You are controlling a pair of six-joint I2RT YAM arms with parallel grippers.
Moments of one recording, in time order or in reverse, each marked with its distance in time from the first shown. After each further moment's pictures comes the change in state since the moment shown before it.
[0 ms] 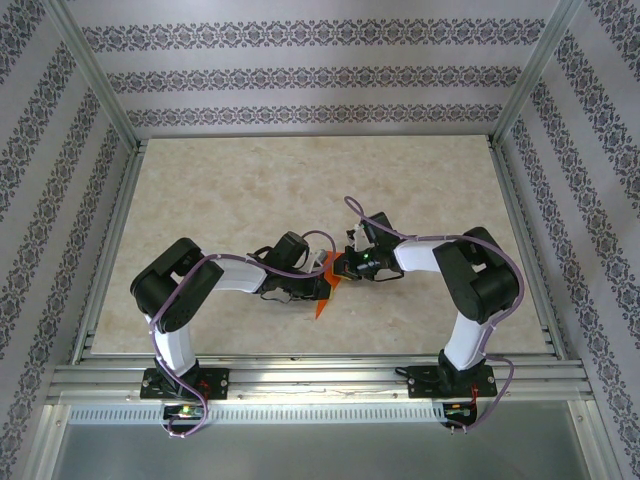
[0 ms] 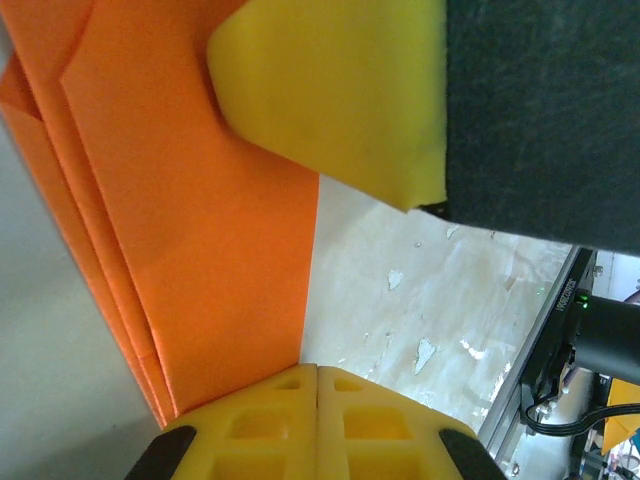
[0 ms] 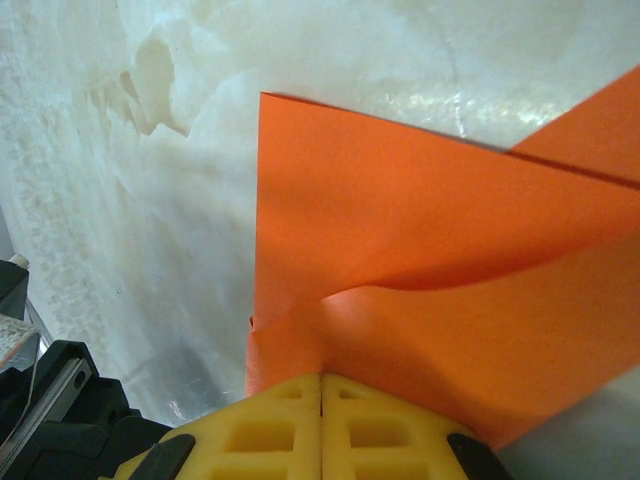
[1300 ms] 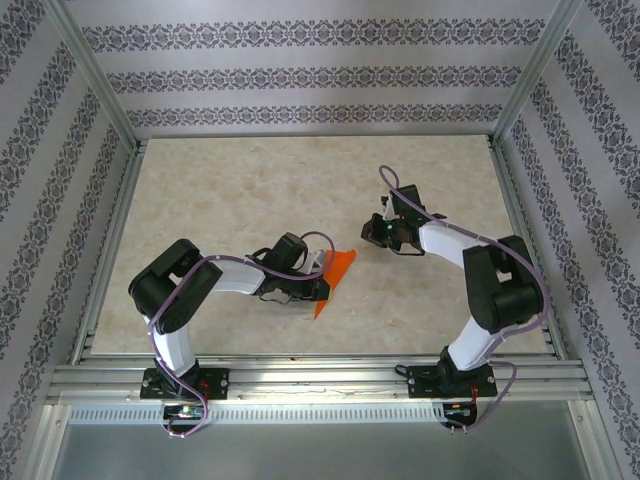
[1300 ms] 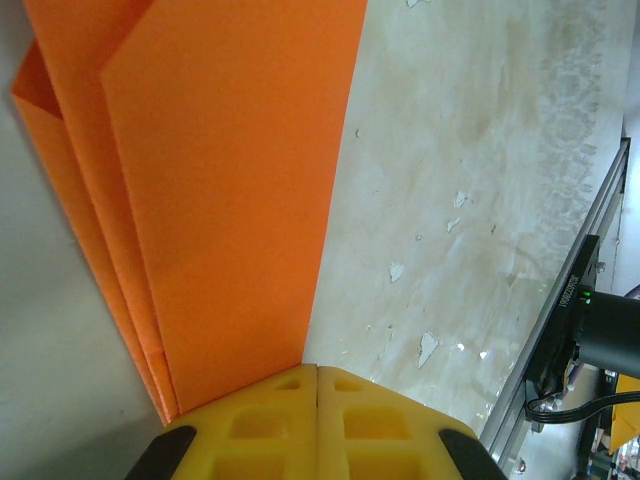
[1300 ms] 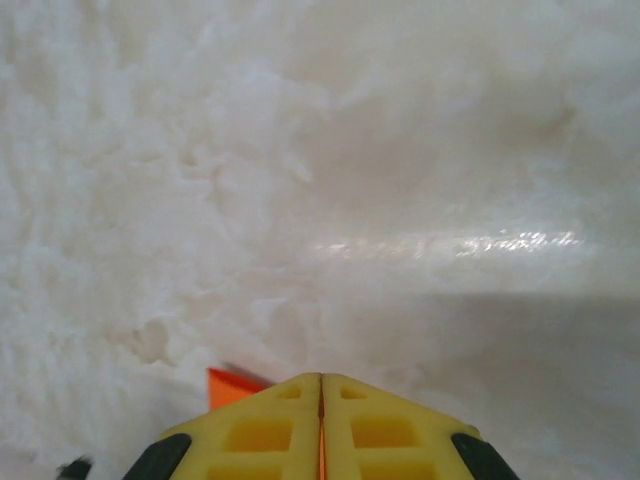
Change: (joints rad) left arm 0.000 -0.011 -0.021 0.023 -0.004 0.008; right arm -0.169 -0.148 0.115 -0.153 0.235 -0.049
